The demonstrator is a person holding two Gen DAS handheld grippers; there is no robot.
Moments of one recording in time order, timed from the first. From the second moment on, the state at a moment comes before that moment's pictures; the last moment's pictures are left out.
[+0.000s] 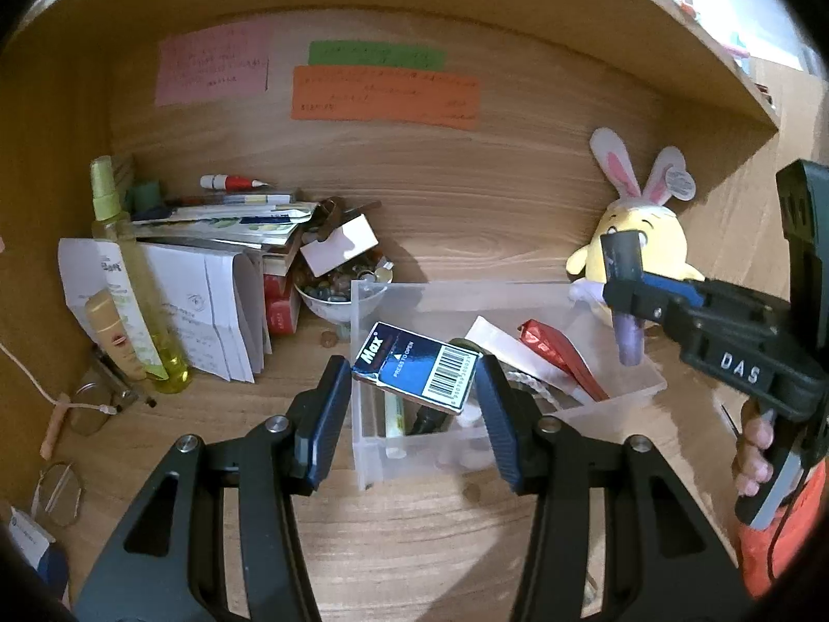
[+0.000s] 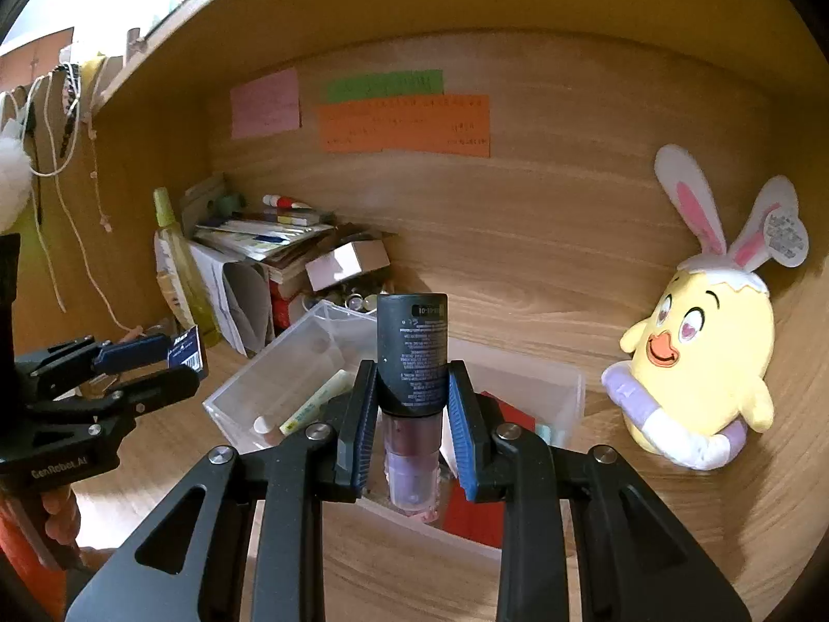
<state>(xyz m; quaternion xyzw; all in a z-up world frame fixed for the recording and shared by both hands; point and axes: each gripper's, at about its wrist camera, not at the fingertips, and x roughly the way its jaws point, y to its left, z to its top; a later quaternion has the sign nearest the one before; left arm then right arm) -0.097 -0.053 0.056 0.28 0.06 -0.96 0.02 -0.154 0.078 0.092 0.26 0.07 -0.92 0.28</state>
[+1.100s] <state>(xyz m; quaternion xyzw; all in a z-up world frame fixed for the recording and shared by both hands) -0.118 -0.059 0.035 0.31 0.08 -0.95 0.01 -0.186 0.067 0.046 0.33 0.09 -0.90 0.27</state>
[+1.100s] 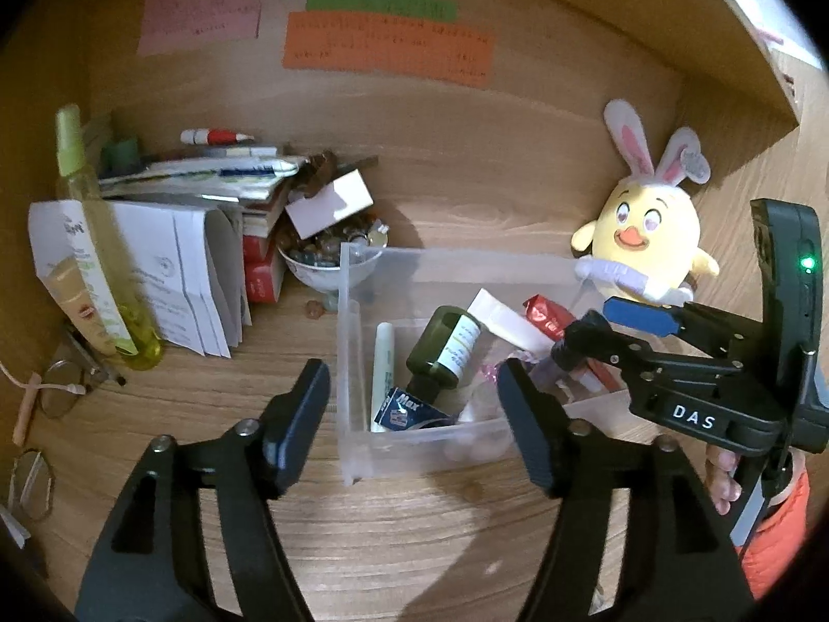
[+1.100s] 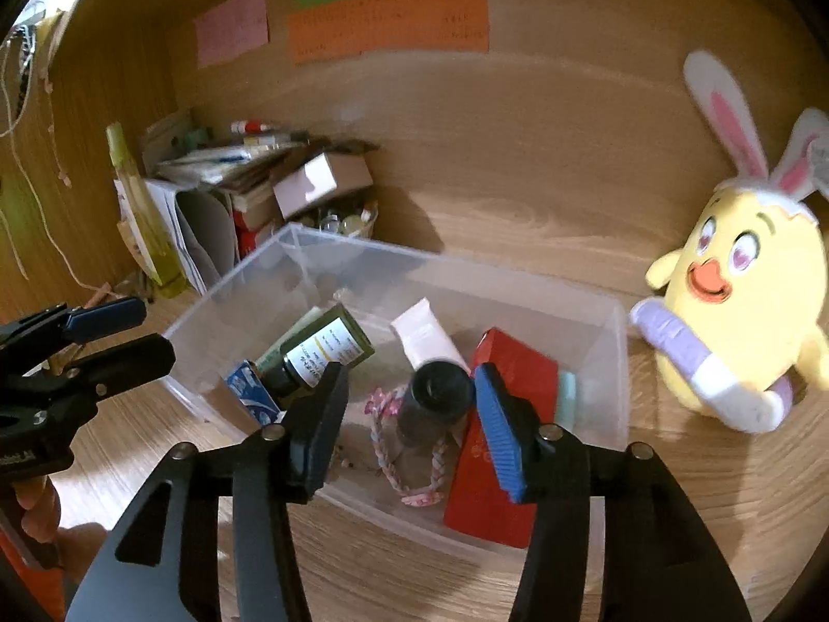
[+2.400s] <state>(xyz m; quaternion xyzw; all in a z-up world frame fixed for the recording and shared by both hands) -0.084 -0.035 -0.032 0.40 0.03 -0.92 0.00 -0.051 0.072 -0.031 0.41 0.14 -0.83 0.36</state>
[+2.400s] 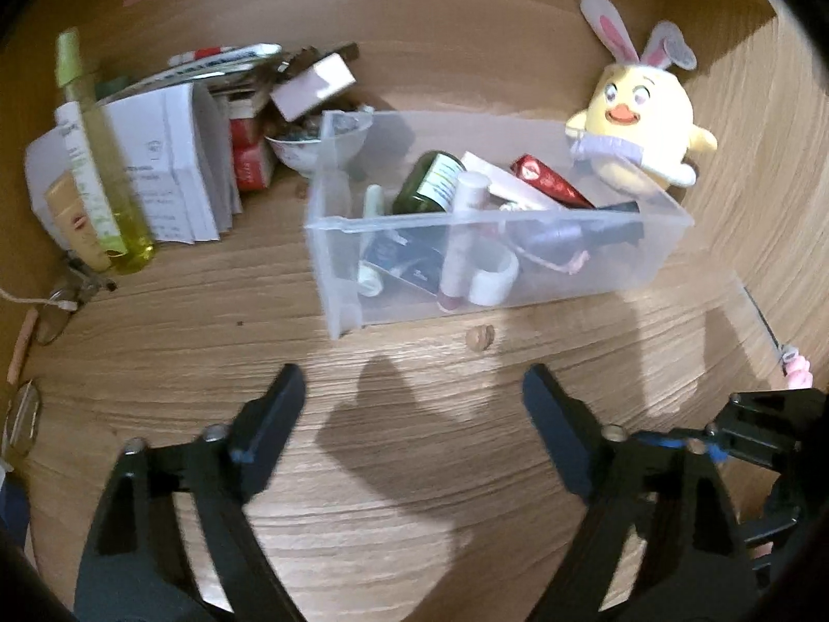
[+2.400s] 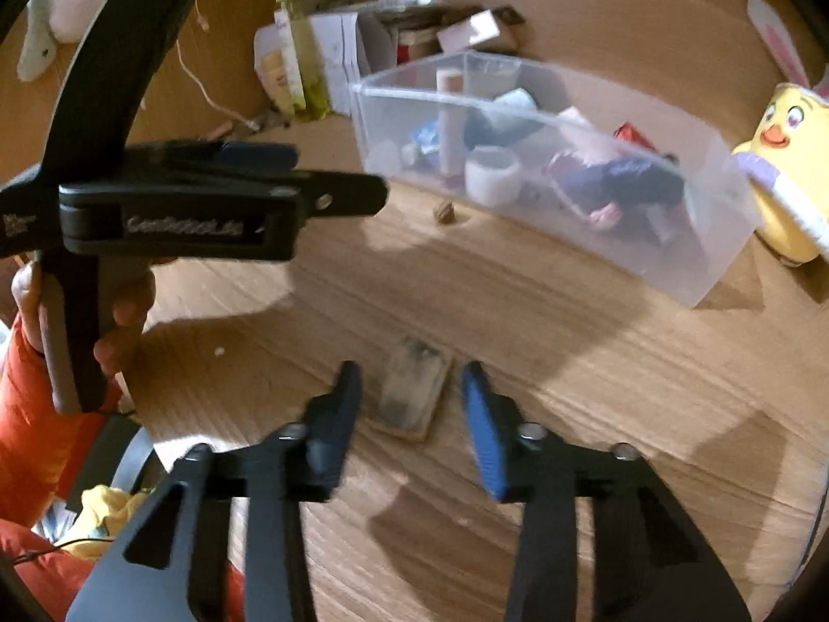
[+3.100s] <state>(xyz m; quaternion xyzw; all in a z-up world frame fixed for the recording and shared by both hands) -0.135 0.000 -0.050 0.44 0.00 -0.90 -0.05 -0.083 0.121 0.011 0.36 0.07 -0.88 0.31</state>
